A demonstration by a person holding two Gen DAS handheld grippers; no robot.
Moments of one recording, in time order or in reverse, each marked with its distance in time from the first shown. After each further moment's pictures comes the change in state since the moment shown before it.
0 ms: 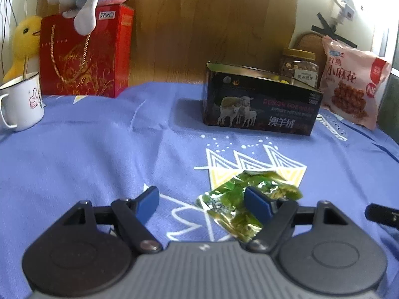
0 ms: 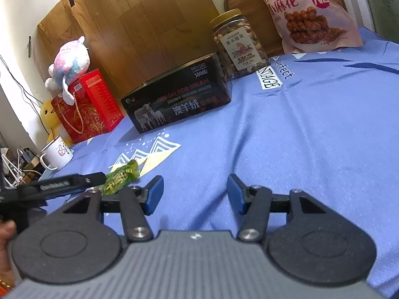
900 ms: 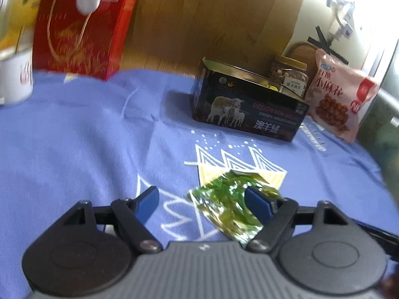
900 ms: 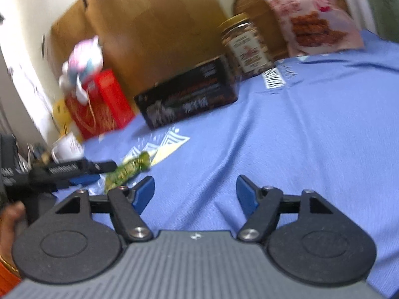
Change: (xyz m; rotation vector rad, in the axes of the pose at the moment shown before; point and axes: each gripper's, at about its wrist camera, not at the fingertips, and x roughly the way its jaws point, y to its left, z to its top) left arm -0.010 0.027 0.008 -0.142 0.073 -0.163; right arm -0.012 0.002 -0.005 -0.044 -0.006 0.059
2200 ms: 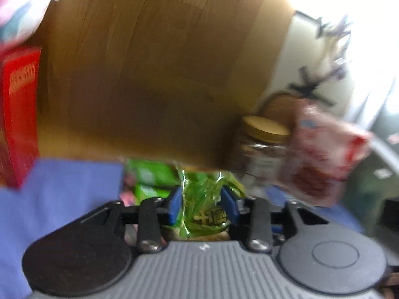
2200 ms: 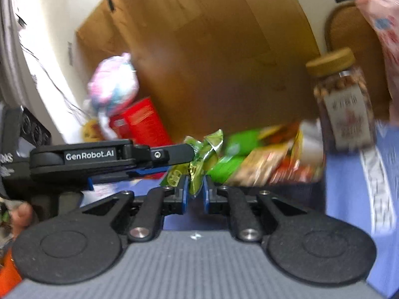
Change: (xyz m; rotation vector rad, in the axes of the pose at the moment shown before) left arm 0.106 -0.079 0.174 0.092 -0.105 -0.066; right arm 0.140 0.032 0.161 -0.102 0.015 0.236
